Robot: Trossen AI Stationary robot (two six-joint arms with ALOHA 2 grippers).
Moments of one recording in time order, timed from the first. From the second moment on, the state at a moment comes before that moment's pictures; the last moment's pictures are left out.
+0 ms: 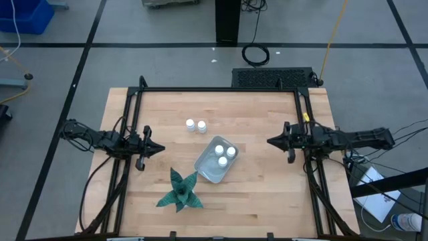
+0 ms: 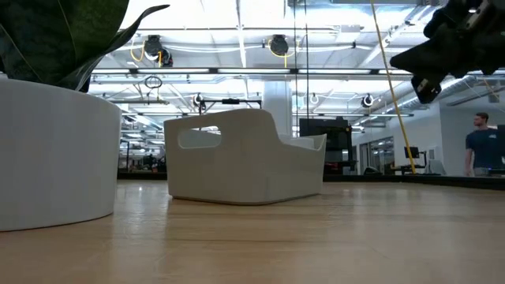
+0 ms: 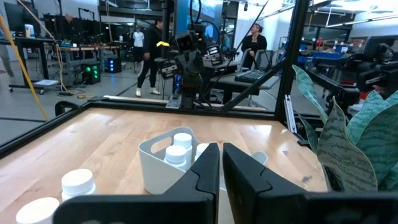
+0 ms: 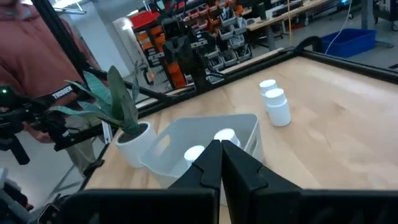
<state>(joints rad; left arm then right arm) -0.35 0.01 0.03 0.03 -0.28 -0.08 0.09 0.19 0.14 -0.05 0.13 0.40</state>
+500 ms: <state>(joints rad) -0.35 0.01 0.03 0.03 -0.28 -0.08 0.09 0.00 0.15 -0.35 0.13 0.37</state>
